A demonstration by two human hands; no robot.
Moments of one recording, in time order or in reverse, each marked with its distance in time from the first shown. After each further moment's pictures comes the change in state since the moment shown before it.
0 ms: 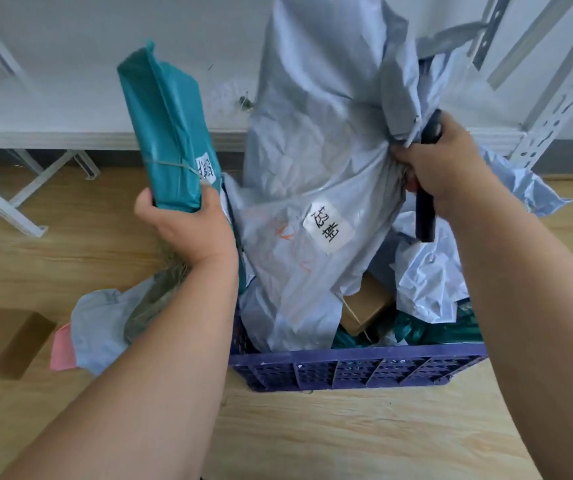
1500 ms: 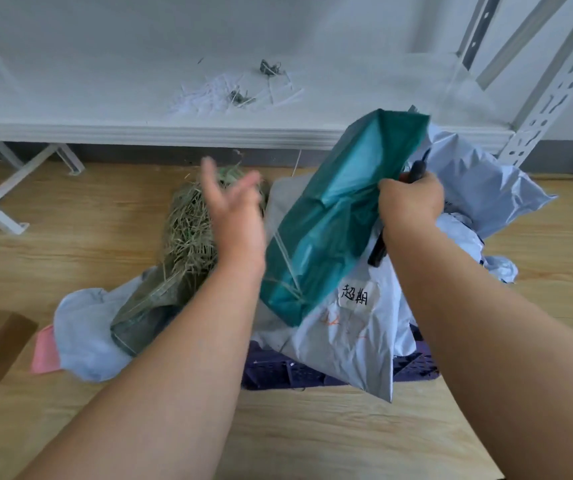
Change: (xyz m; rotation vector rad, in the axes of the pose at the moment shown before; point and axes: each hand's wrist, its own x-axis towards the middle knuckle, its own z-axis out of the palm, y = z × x) left_hand -0.039 0.008 0.012 -0.177 -0.598 -0.324; right_hand -0.017 0.043 0.037 -0.098 0.374 0.307
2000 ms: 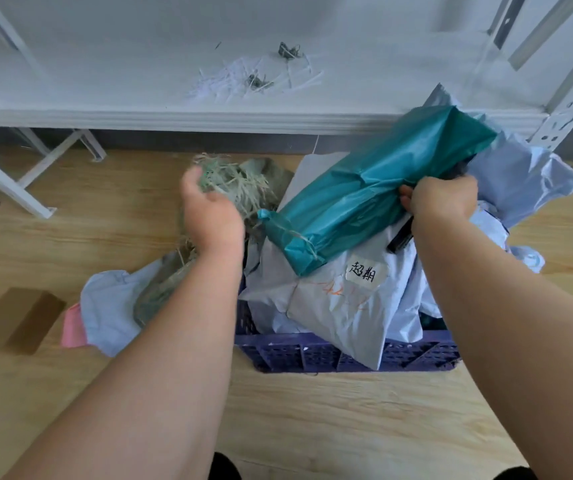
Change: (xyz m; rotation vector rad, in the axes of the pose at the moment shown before) left_hand 0.024 -0.012 -0.045 0.429 0.313 0.009; right_hand 0.012 0.022 -0.003 0.388 -0.023 0.162
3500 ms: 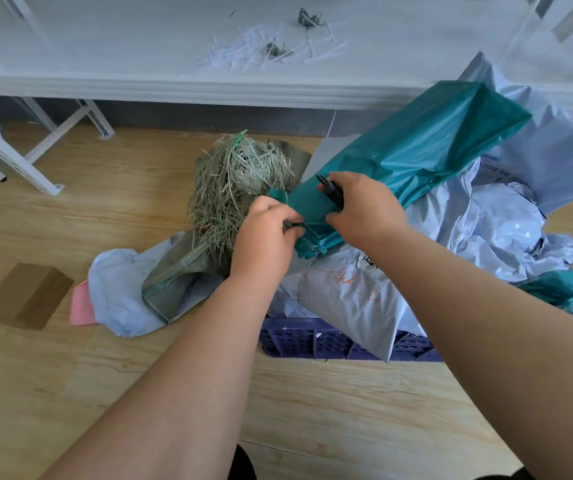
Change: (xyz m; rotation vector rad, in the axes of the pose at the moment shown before) left_hand -0.036 -0.048 -0.007 0.444 -0.530 0.481; right_hand -0.082 0.036 0.041 -1.172 -0.651 -0.740
